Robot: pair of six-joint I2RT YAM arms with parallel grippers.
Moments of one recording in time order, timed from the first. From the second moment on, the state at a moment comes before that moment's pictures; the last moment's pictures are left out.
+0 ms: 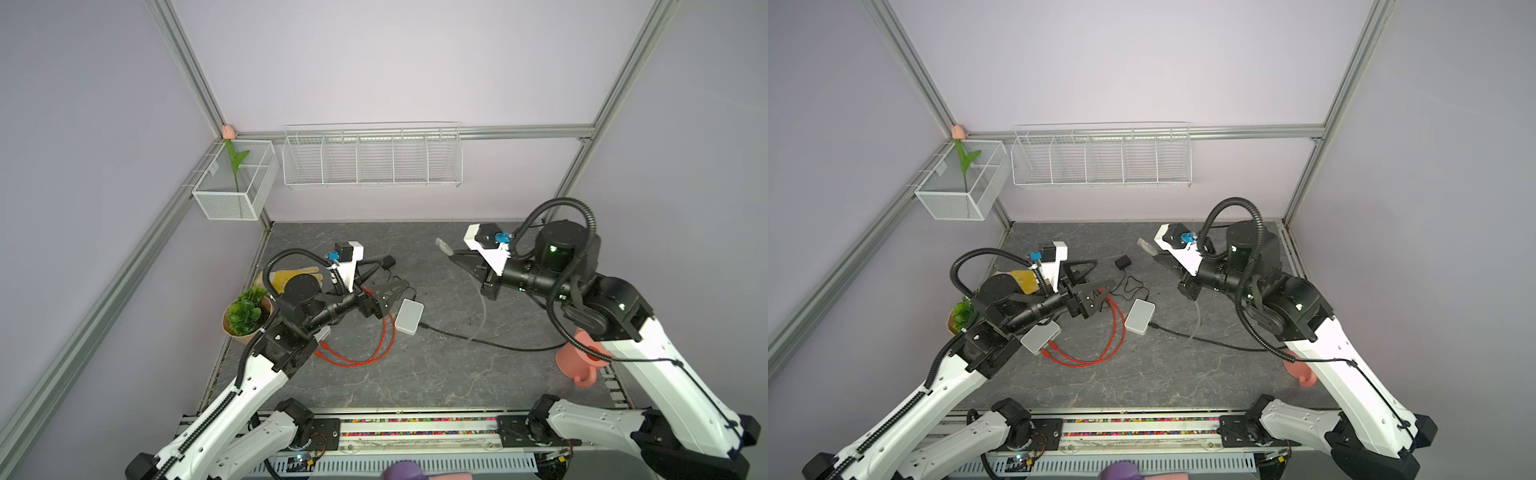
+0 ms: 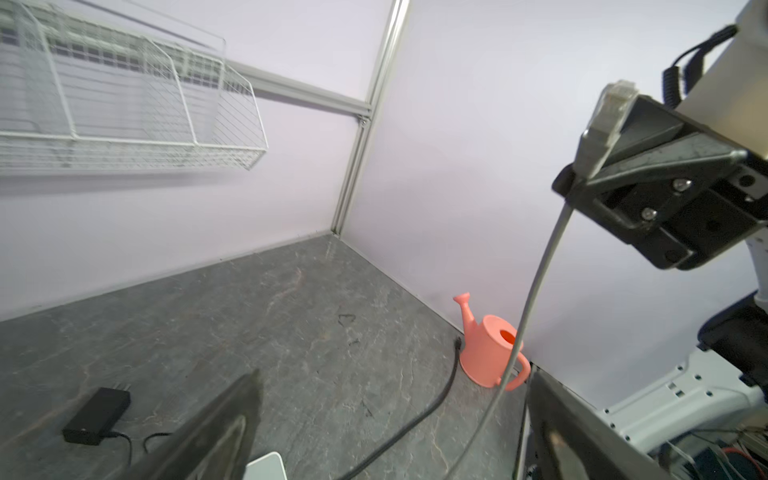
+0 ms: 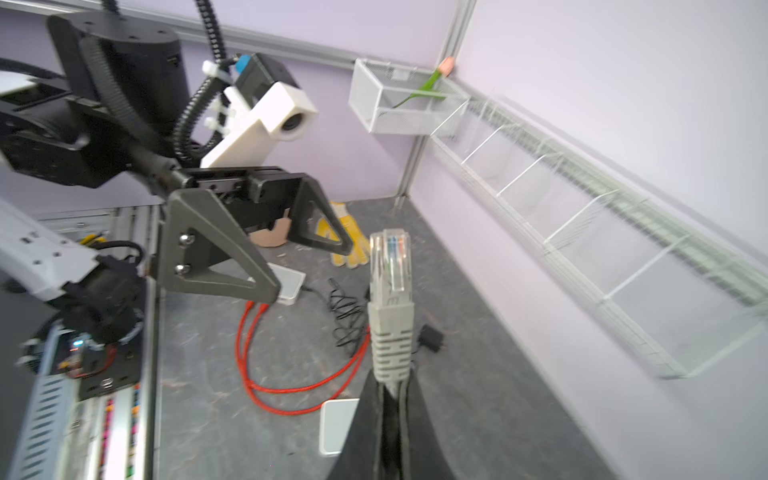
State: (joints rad) left arm -0.62 0.85 0.84 0.05 0.40 -0.35; right arm 0.74 1.12 1.61 -0.71 -0.21 -0.40
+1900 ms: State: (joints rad) left arm -0.53 1.69 0.93 -0.09 0.50 -0.42; right arm 0.71 1.58 0.85 -0.26 0.11 -0.52
